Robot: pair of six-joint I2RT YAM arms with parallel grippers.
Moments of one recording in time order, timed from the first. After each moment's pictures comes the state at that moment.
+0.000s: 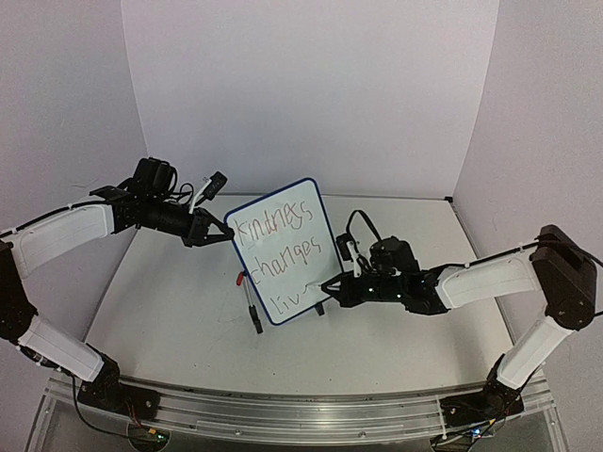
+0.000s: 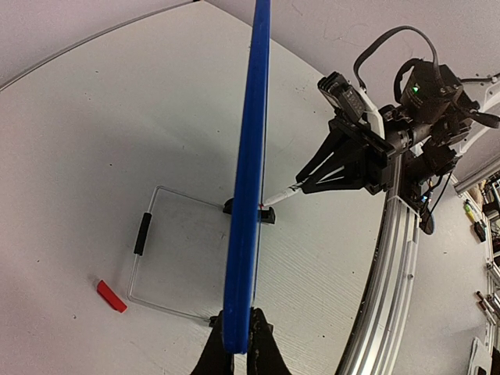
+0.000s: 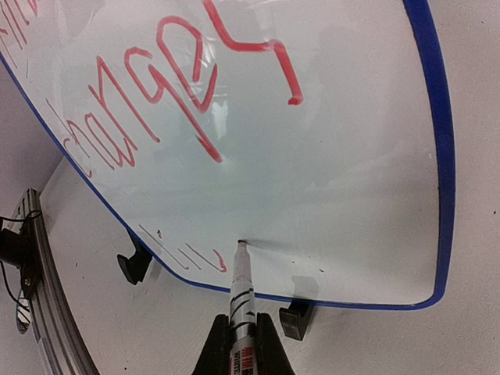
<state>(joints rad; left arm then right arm) -0.44 1.38 1.12 -0.46 0.73 0.12 0.83 1.63 0.76 0.34 -0.16 0.44</state>
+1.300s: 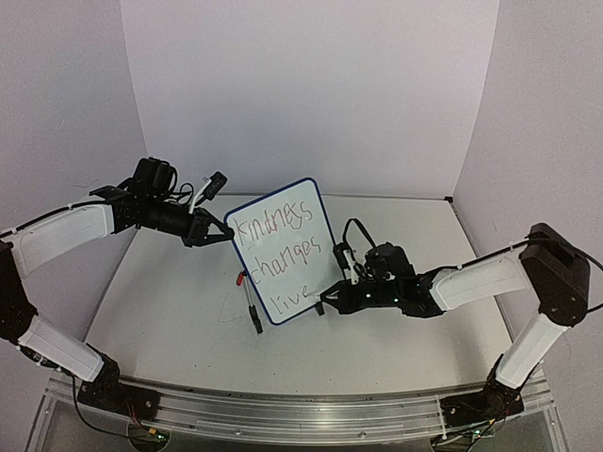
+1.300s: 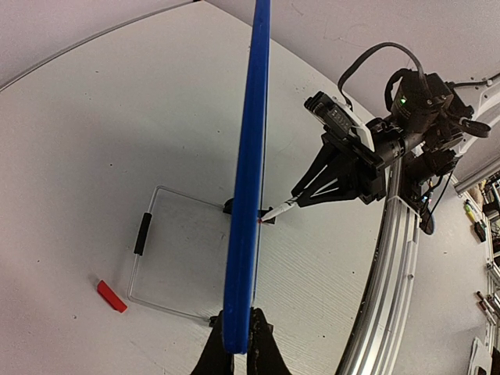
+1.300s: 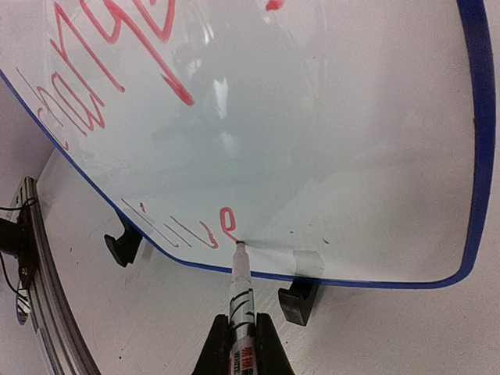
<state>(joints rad) -0.44 1.38 1.12 -0.46 0.73 0.12 0.83 1.67 0.75 0.33 -0.19 0.46</state>
